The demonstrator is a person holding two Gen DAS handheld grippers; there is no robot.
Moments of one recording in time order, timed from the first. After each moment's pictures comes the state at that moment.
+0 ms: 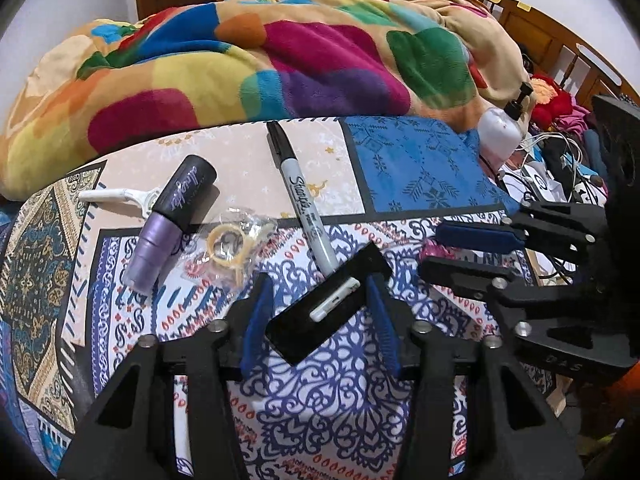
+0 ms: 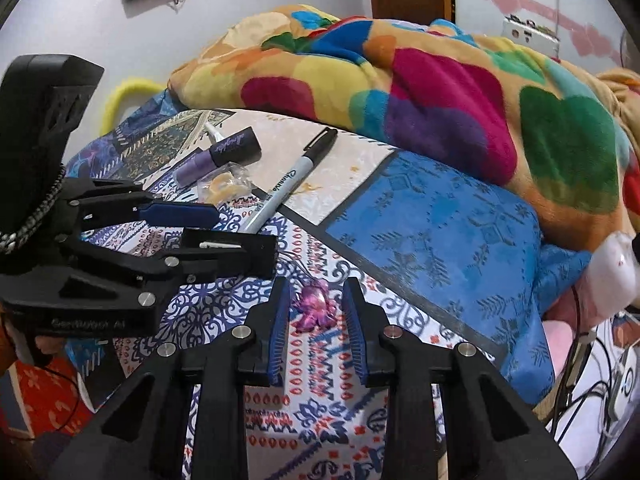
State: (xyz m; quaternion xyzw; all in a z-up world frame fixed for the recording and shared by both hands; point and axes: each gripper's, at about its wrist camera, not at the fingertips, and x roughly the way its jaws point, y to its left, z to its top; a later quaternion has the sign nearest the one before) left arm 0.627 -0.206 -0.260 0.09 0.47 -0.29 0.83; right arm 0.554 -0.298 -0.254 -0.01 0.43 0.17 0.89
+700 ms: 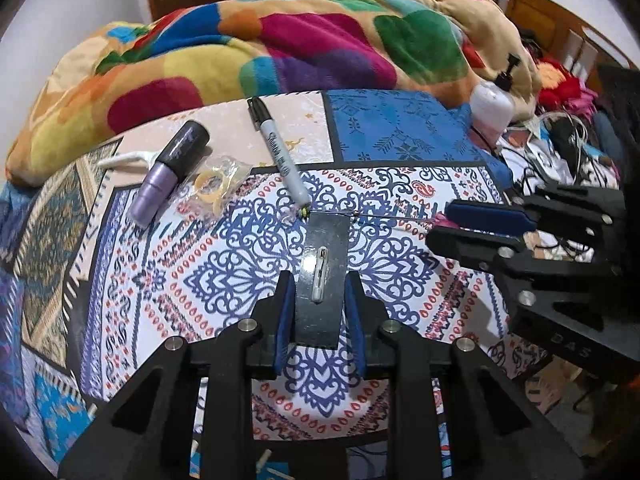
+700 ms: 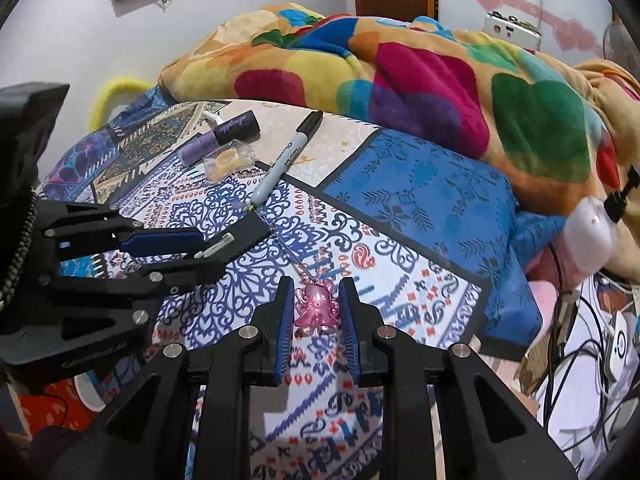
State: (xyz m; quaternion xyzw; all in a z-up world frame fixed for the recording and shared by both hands) left arm 0.578 -0.217 -0.263 0.11 0.47 -0.24 0.84; right arm 0.522 -0.304 -0.250 -0.01 0.44 0.14 0.89
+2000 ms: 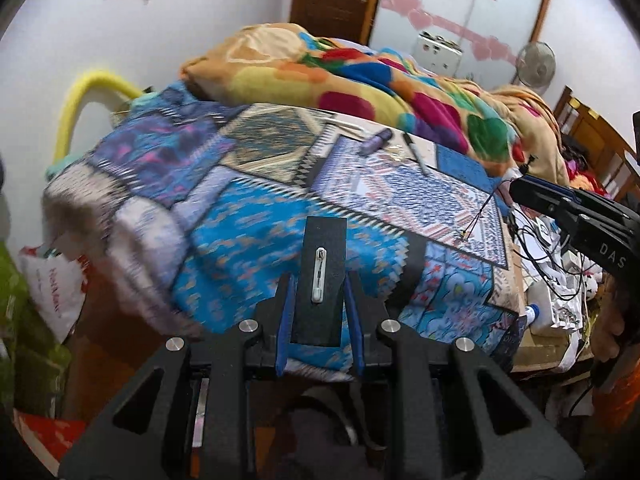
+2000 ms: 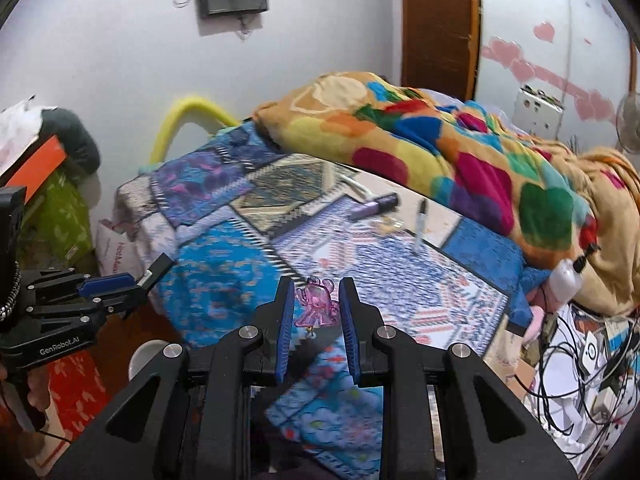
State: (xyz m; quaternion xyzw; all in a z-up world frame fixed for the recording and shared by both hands) left arm 0.371 0.003 -0.158 -0.04 0.43 -0.08 0.90; right arm 0.388 -0.177 -0.133 -0.06 0.36 0.19 0.91
